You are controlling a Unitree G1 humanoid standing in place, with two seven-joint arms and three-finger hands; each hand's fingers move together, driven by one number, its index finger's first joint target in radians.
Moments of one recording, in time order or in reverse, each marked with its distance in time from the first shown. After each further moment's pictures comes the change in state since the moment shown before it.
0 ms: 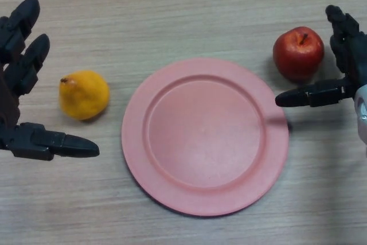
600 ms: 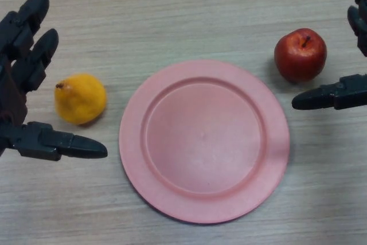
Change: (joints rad) left arm 0.000 -0.011 -0.025 -0.041 0.001 0.014 0.005; right arm 0.185 -0.055 -0.036 -0.555 0.018 0.167 0.106
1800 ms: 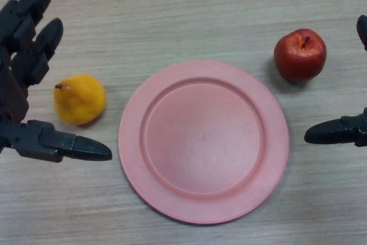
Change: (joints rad) left arm -0.011 0.016 0.015 -0.125 -0.053 0.095 0.021; right arm 0.234 0.032 -0.112 -0.638 0.238 0.359 0.000
